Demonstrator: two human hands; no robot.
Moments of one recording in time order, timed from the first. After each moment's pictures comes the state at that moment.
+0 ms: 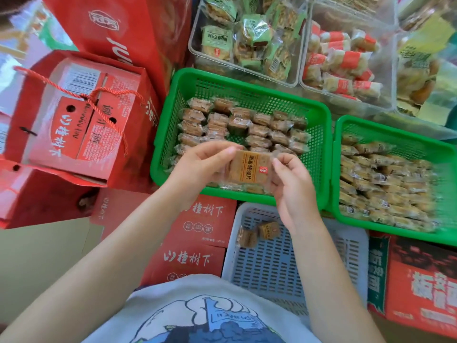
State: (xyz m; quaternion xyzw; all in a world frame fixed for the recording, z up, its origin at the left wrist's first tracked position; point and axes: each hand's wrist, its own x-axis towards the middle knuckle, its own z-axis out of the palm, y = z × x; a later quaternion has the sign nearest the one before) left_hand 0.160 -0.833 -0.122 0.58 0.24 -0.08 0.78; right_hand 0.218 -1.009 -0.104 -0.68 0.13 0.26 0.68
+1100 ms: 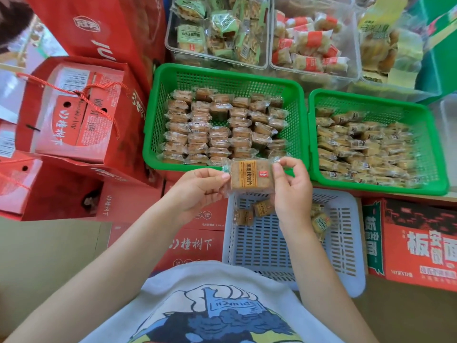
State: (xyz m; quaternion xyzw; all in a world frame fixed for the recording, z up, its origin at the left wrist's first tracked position) left_hand 0.090 -0.890 -0.117 0.48 0.29 -0.20 0.81; right_hand 0.136 -1.075 -0.097 -0.80 0.08 0.09 0.59
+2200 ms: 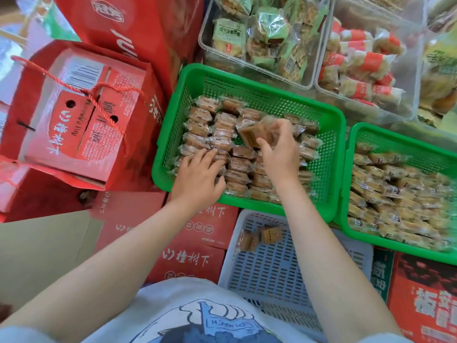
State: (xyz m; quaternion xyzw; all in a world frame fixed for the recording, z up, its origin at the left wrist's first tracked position) left_hand 0.160 -0.833 -0.221 0.97 0.13 -0.12 0.19; right_hand 0.299 -0.970 -0.180 -0.92 -0.14 0.08 0.35
